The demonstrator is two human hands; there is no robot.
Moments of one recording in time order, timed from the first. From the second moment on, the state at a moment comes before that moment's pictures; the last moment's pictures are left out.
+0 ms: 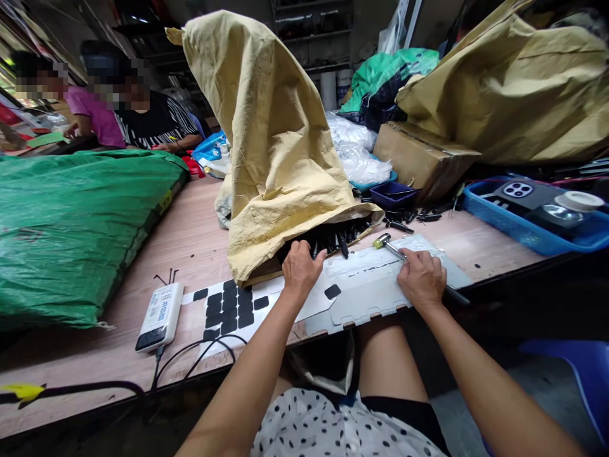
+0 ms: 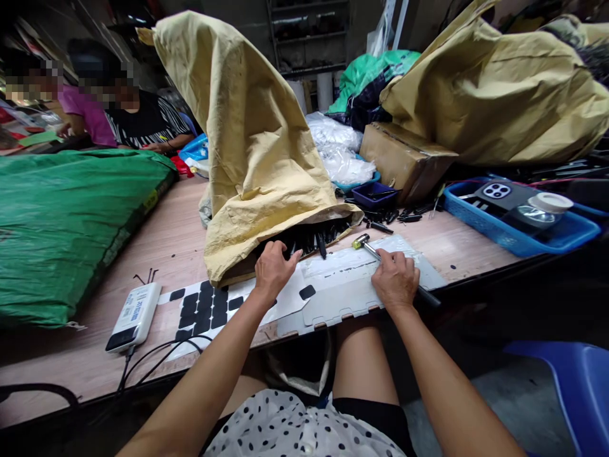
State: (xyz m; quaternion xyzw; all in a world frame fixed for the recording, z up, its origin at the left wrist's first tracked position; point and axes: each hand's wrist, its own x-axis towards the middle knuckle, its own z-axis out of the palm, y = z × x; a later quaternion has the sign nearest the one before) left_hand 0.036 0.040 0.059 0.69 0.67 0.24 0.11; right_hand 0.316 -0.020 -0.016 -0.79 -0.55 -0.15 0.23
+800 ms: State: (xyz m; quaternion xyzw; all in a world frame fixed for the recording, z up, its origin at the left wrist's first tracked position) left_hand -0.005 -0.032 0.009 0.74 0.54 0.31 0.26; right_hand 0.313 -0.023 -0.009 -0.79 -0.55 -0.15 0.23
